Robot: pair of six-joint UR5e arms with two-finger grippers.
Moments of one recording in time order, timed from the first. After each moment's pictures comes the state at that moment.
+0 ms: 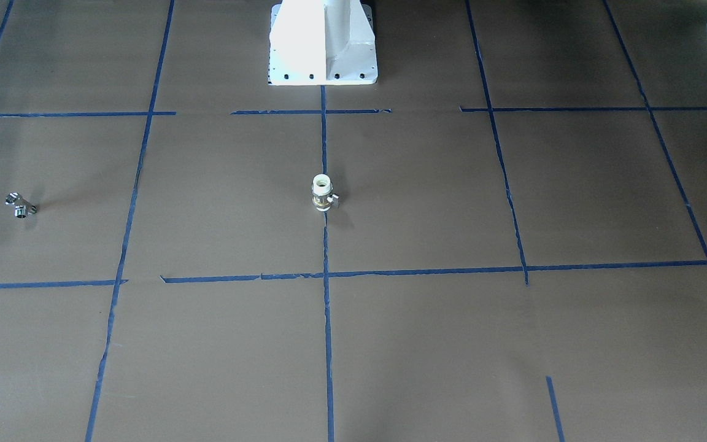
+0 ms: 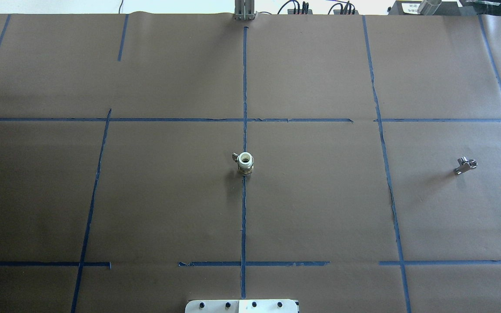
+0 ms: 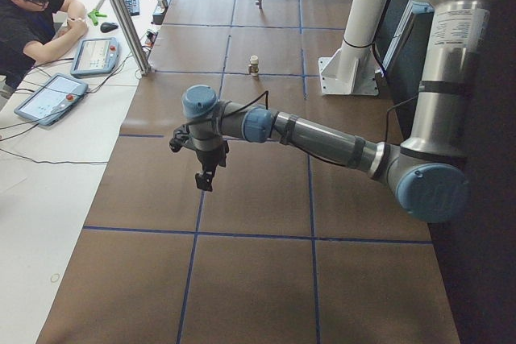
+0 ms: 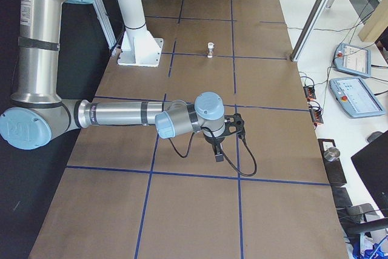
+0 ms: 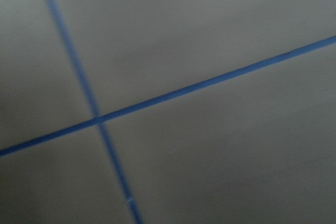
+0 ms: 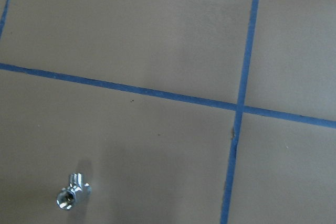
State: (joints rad) left arm -1.49 -1.59 -1.75 -1.46 -2.32 0.16; right arm 1.48 -1.69 1.76 -1.30 2.38 0.15
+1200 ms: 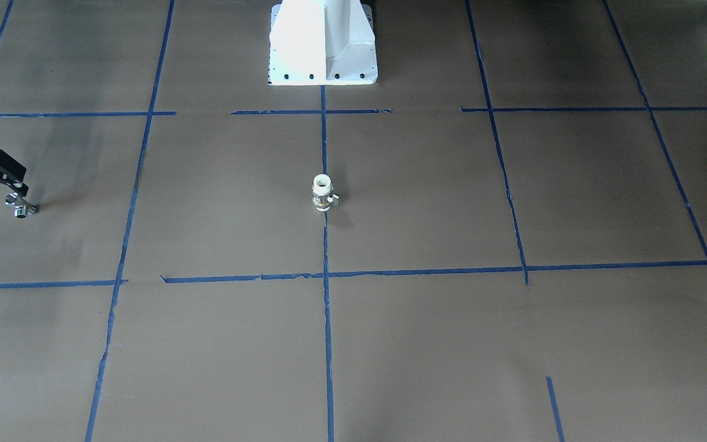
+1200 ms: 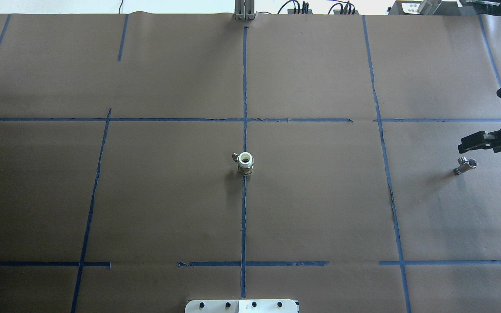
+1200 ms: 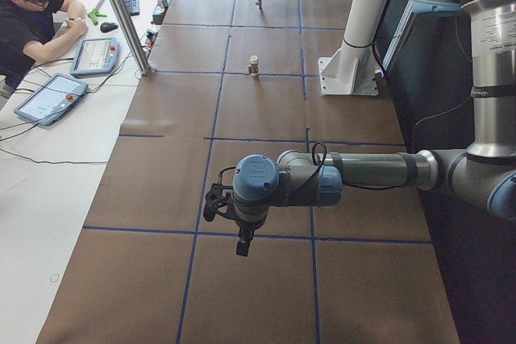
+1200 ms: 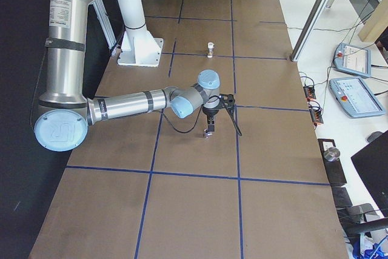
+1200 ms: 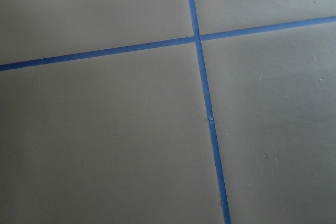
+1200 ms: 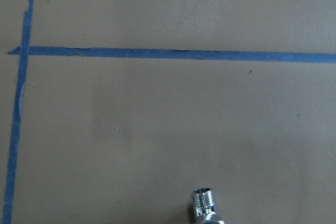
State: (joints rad) left arm -1.70 -1.38 -1.76 -1.58 -2.39 0.24; right arm 1.02 -1.68 1.80 -1.12 2.15 0.74
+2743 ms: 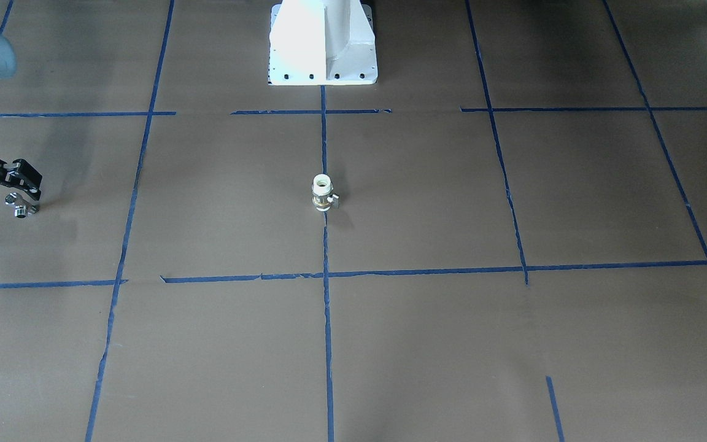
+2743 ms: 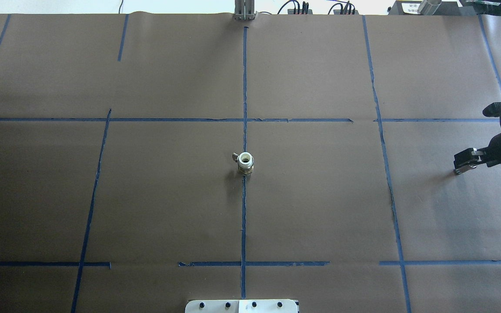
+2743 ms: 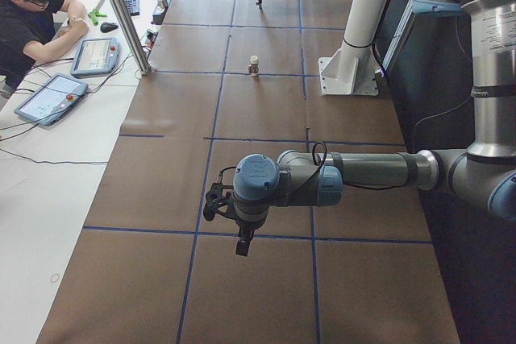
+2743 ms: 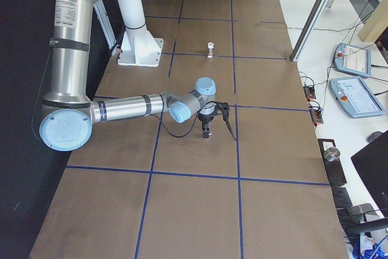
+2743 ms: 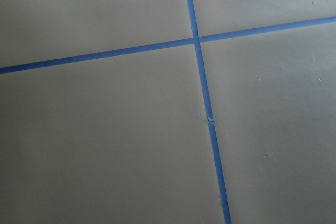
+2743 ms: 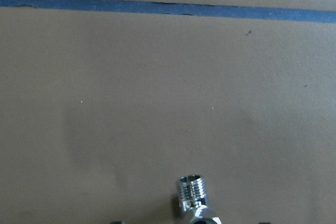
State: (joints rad) left arm -1.70 -1.38 -1.76 -1.58 -2.39 0.24; right arm 0.96 -1.68 1.75 -1.11 2.11 0.76
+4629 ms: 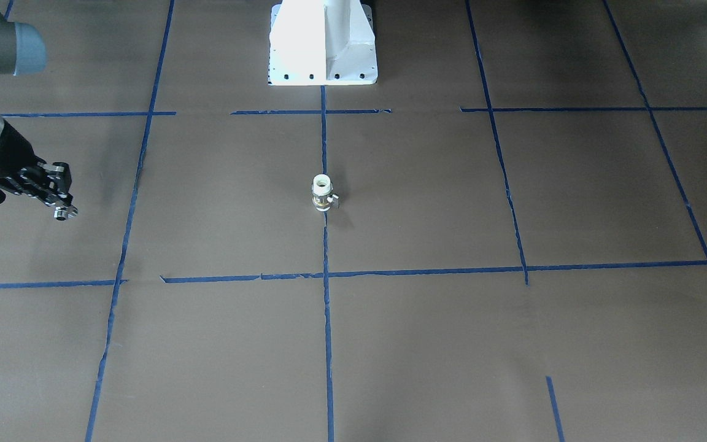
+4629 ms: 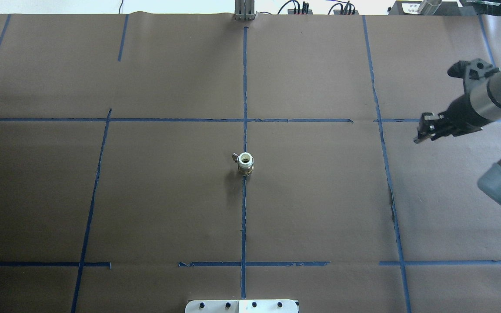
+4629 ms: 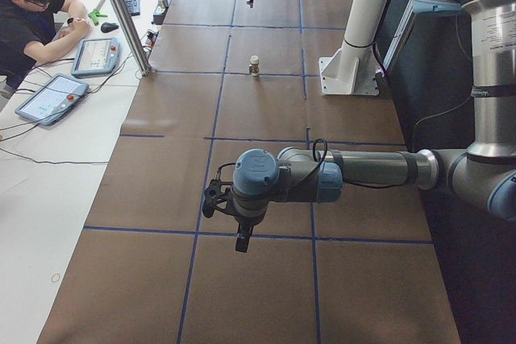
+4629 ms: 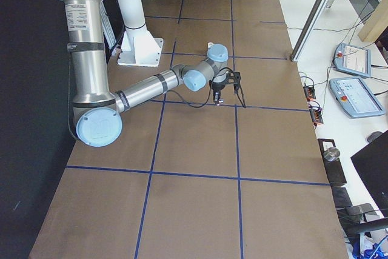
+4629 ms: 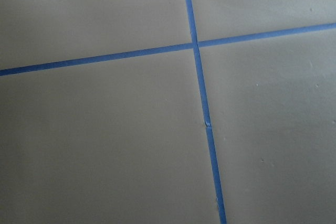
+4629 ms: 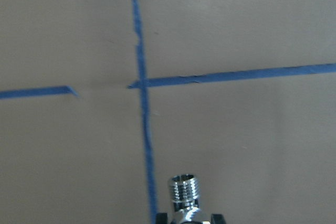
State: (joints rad) left arm -1.70 -1.39 -1.78 -1.58 -2.39 0.18; right arm 0.96 -1.41 1.89 -1.40 2.17 0.99
